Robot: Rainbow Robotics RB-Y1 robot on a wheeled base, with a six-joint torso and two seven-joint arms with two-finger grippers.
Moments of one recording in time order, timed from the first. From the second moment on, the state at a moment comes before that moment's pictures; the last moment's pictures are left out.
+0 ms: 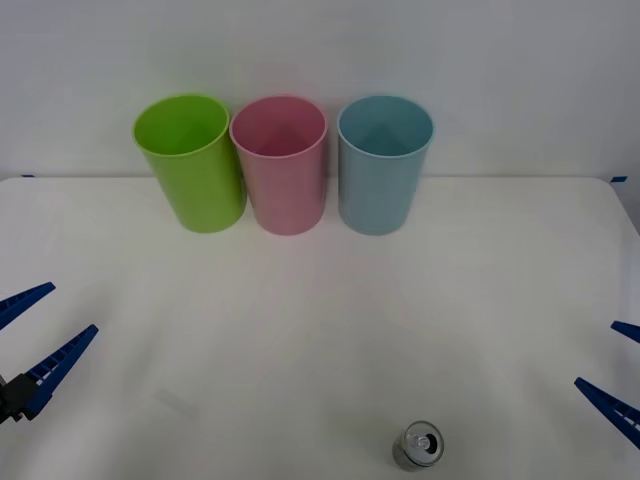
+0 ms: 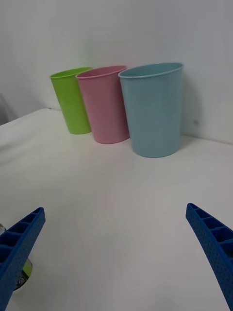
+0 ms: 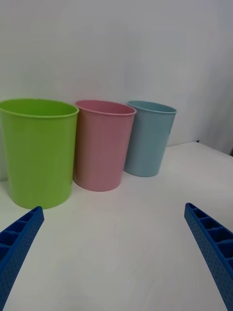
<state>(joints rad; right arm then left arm) 0.46 -0.51 -0.51 -1.68 0.97 -1.29 0.02 0.35 0.40 0.52 -1.66 -0.96 -1.22 0.00</state>
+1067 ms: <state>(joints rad) 0.39 -0.55 -0.50 -1.44 1.12 -1.57 0.29 0.35 0.40 0.52 -1.66 -0.96 -1.22 0.00</state>
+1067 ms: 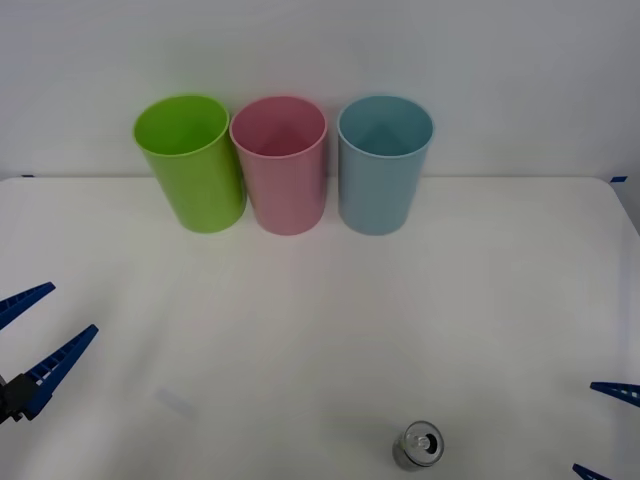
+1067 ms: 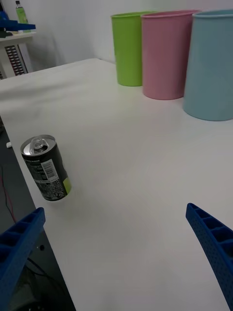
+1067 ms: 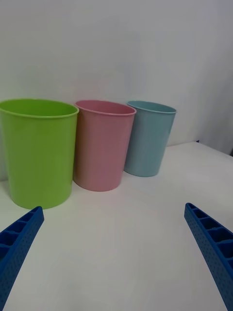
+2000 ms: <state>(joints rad) 0.34 -0.55 -0.17 -1.44 1.13 -1.49 0.42 0.35 0.40 0.52 -1.66 -0.96 -1.22 0.00</state>
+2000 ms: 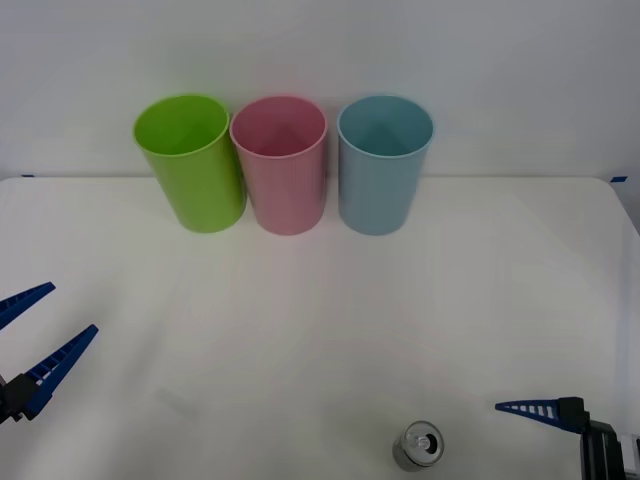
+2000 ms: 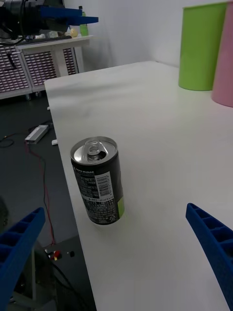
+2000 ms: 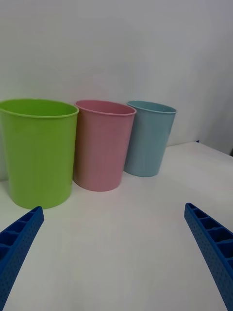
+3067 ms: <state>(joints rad) 0.16 -0.41 0.02 -1.27 1.26 -1.38 0.48 0.35 0.40 0.52 -1.66 -0.96 -1.22 0.00</state>
